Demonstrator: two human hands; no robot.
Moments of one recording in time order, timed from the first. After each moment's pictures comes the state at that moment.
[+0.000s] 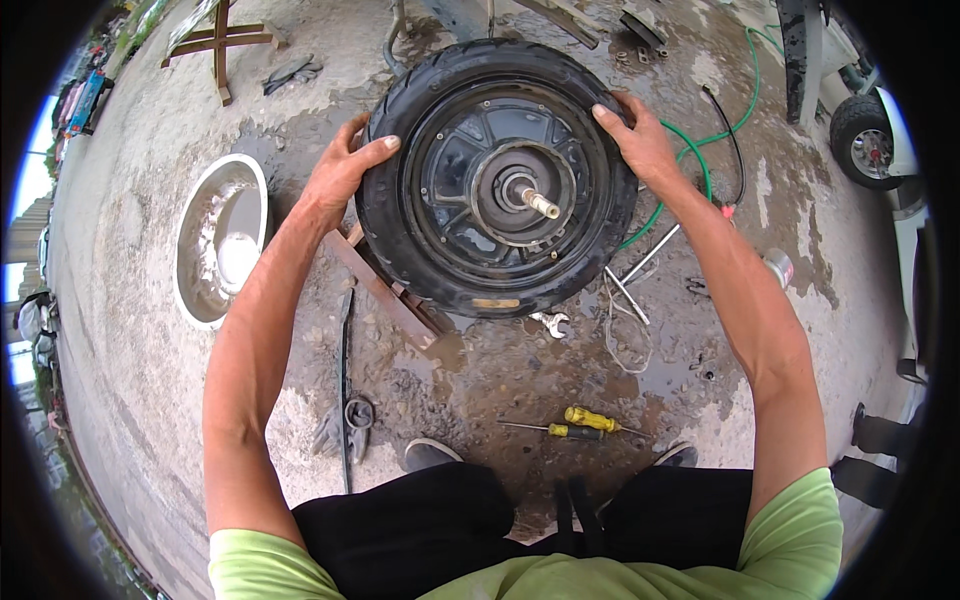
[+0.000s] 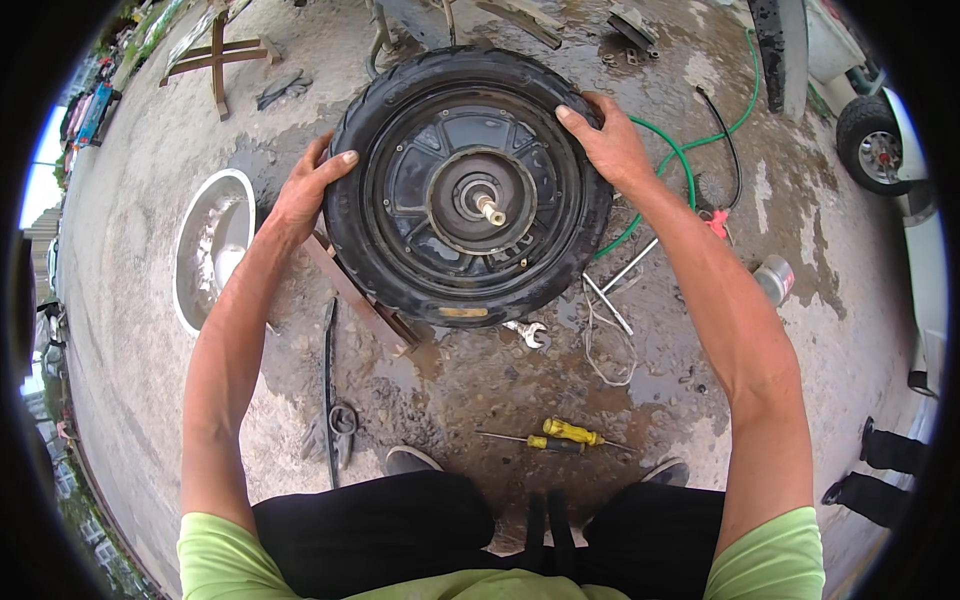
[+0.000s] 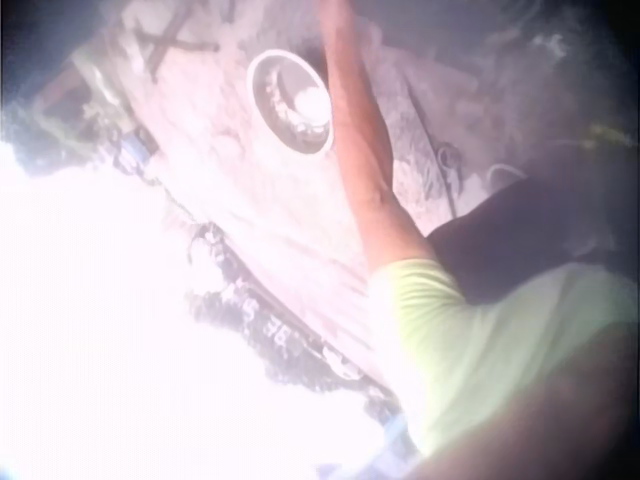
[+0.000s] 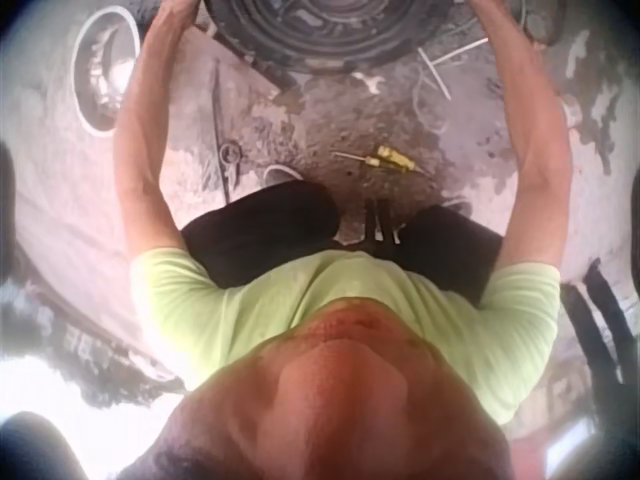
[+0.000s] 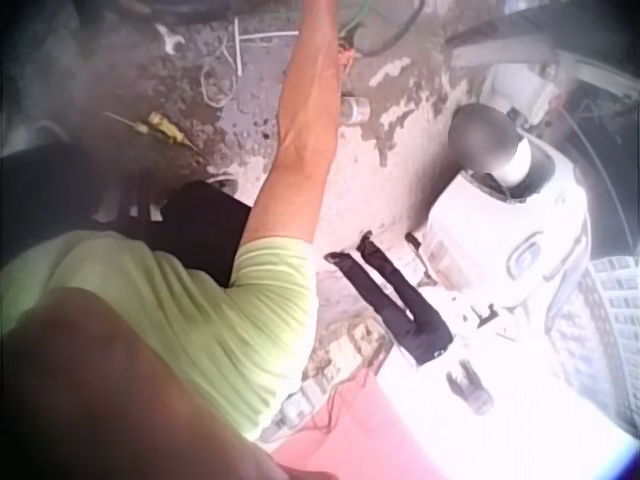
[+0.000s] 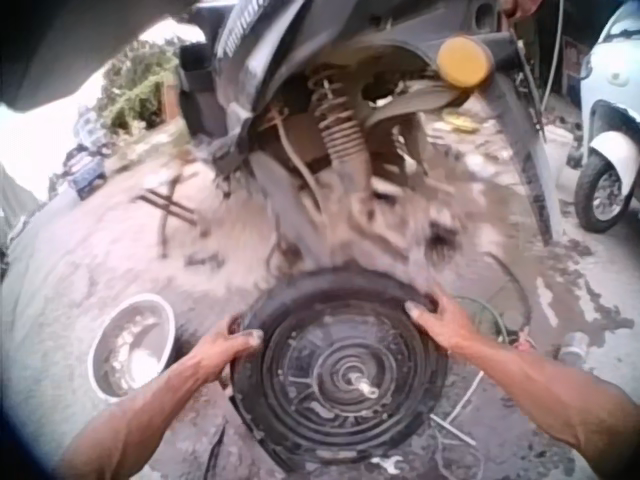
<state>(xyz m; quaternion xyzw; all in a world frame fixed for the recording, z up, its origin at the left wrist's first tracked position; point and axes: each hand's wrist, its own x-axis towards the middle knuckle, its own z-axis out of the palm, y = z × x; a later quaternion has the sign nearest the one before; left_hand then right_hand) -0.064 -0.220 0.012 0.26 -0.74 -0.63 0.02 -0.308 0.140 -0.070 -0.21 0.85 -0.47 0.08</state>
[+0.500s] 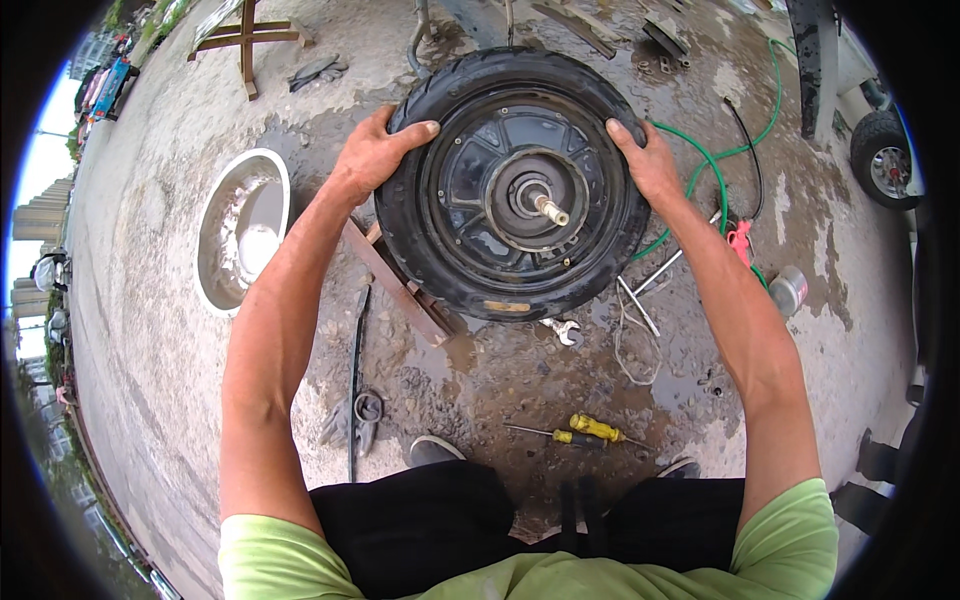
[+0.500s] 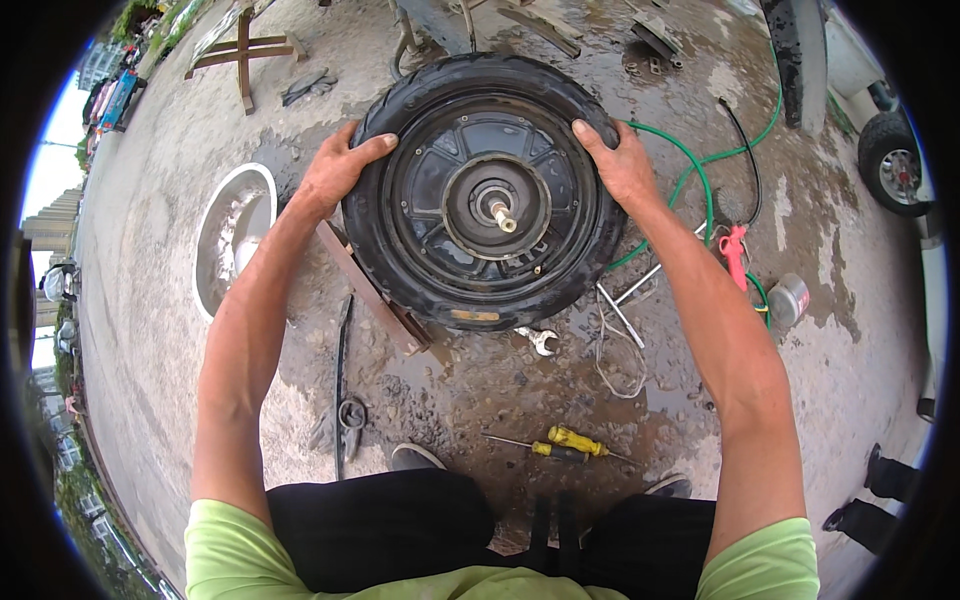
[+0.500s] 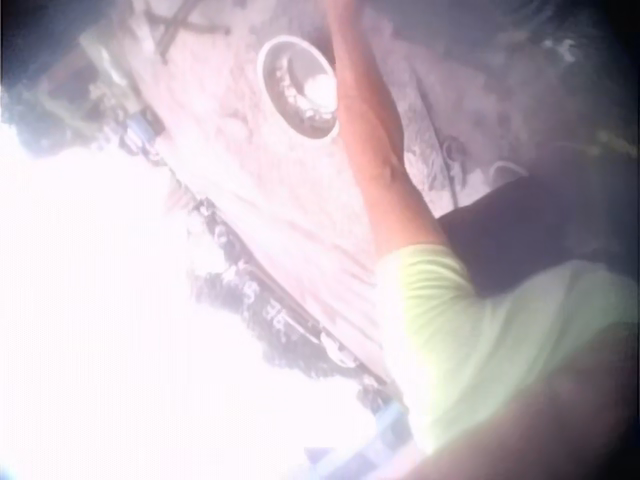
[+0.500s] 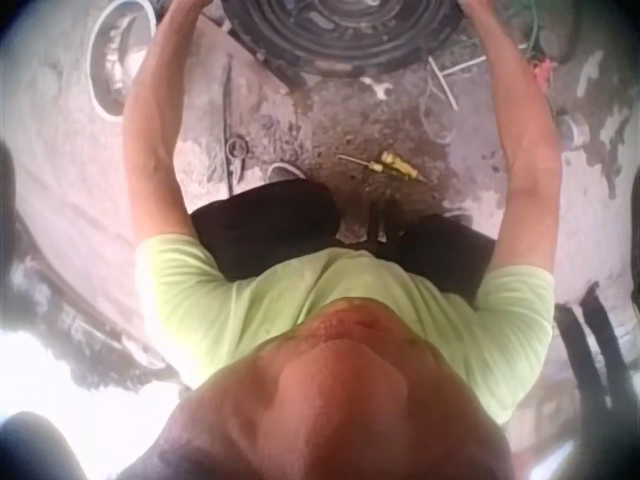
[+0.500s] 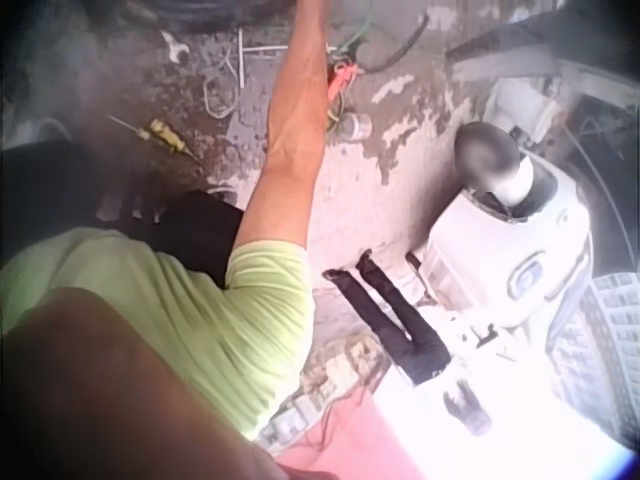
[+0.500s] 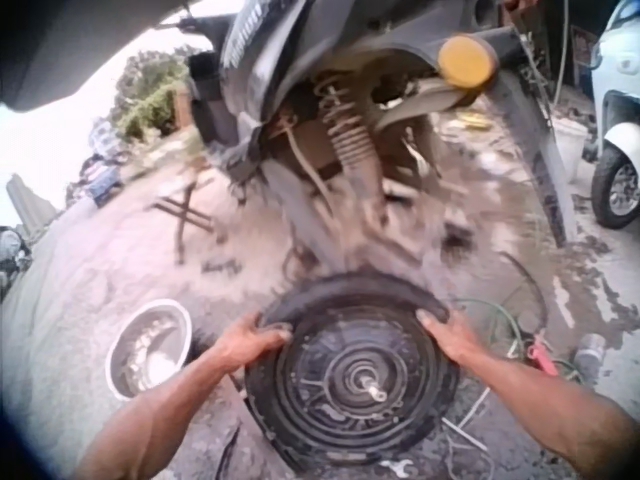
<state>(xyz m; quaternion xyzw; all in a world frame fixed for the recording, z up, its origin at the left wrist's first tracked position) -0.093 -0.217 0.026 0.26 -0.81 -0.53 0.00 -0.299 0.135 -0.093 -0.14 0.88 -0.45 0.10</state>
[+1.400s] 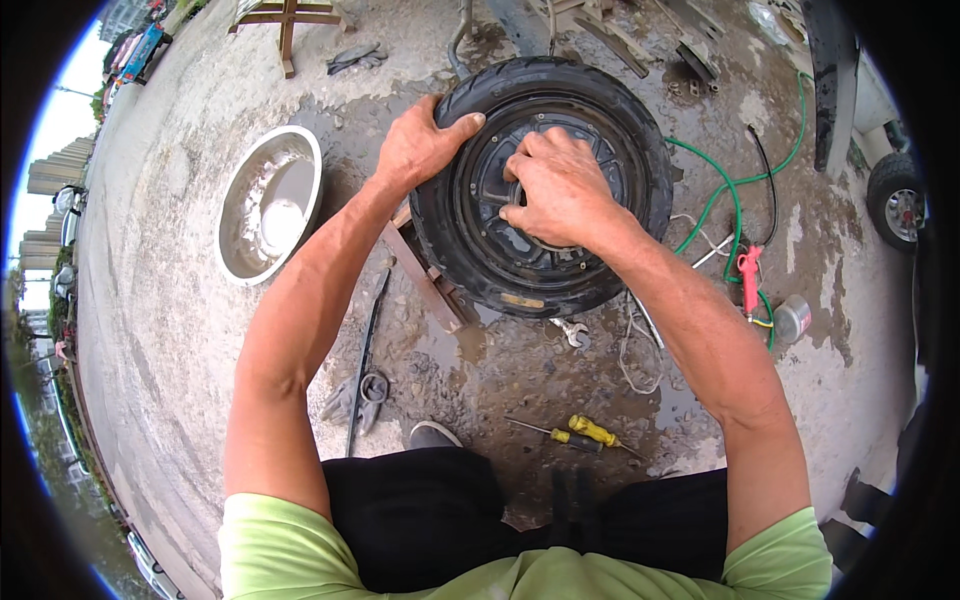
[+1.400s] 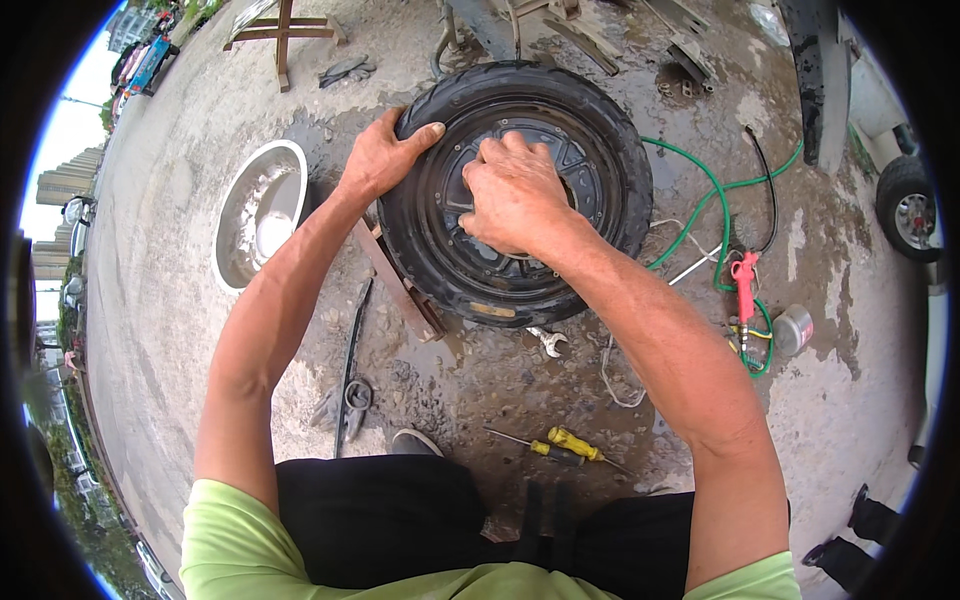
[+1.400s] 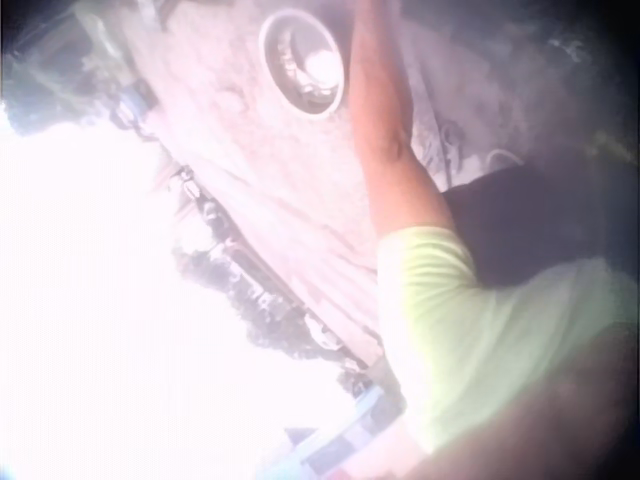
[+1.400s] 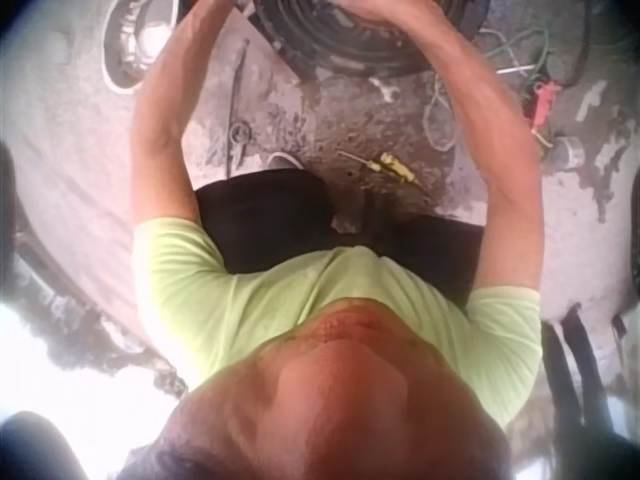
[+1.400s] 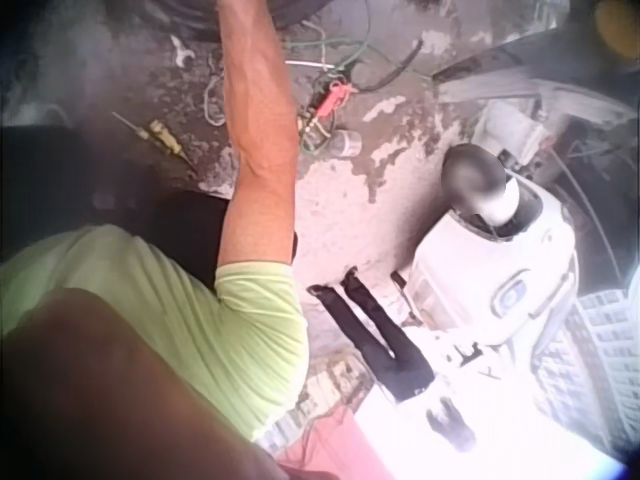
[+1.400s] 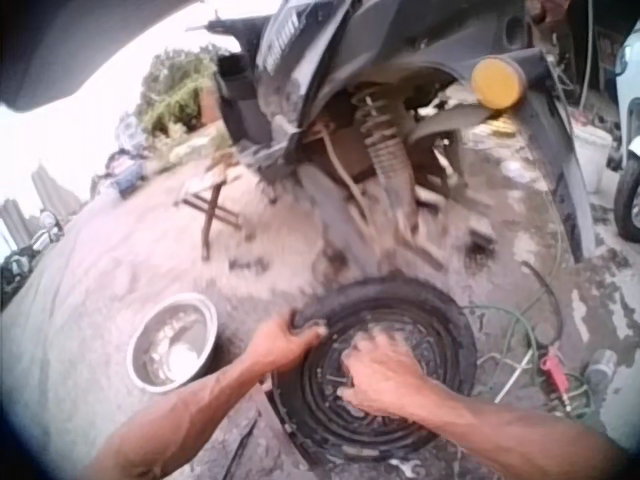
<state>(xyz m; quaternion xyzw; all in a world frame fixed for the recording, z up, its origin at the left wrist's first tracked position) -0.094 -0.194 0.030 0.27 -0.91 -0.29 0.09 -0.167 0.035 0.041 -0.53 0.83 -0.16 0.09</state>
